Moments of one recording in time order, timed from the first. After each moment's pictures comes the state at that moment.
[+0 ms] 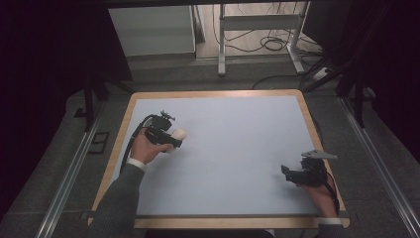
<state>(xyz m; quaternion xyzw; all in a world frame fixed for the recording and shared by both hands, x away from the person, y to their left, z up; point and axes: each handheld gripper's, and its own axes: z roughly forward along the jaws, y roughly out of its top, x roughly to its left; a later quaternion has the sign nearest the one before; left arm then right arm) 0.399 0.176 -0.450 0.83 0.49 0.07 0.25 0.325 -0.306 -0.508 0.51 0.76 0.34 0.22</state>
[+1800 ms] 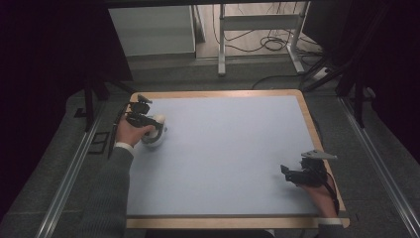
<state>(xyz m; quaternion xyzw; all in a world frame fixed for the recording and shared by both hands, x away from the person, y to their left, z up) 0.450 0.246 -0.453 0.76 0.59 0.08 0.25 0.324 -0.305 -0.507 0.50 0.76 0.35 0.23</state>
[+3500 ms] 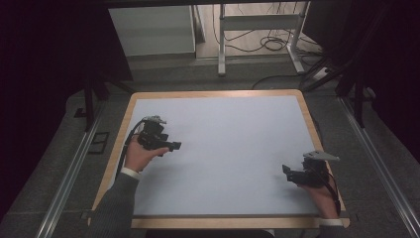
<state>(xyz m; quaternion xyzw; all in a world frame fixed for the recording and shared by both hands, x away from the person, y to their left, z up) 0.377 0.195 -0.463 0.82 0.45 0.07 0.34 0.321 -0.308 -0.506 0.50 0.75 0.35 0.24</state>
